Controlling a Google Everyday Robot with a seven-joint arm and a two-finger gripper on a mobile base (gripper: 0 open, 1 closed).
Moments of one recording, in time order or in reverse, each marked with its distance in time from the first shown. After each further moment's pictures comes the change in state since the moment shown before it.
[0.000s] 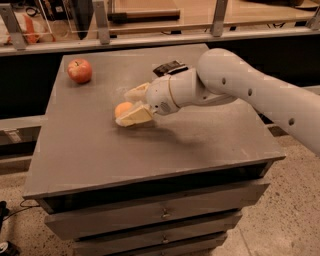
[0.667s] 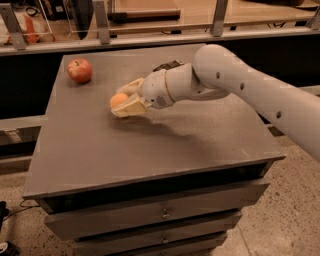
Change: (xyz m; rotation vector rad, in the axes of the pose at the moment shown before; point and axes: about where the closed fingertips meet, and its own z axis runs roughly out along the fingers) arm -0.015 -0.014 0.014 -0.034 -0.061 -0.047
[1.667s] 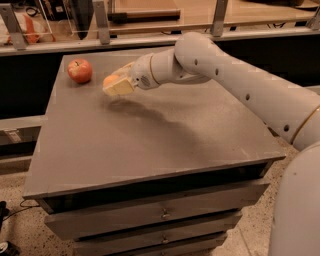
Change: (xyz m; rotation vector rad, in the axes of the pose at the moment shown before) arm -0.013 -0.082 0.031 0.146 0.012 0.107
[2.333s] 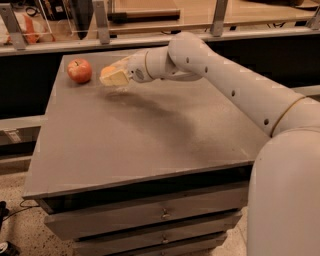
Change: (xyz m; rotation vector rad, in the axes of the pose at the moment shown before) arm -0.009 -0.041 0.026 0.063 -0.054 0.060
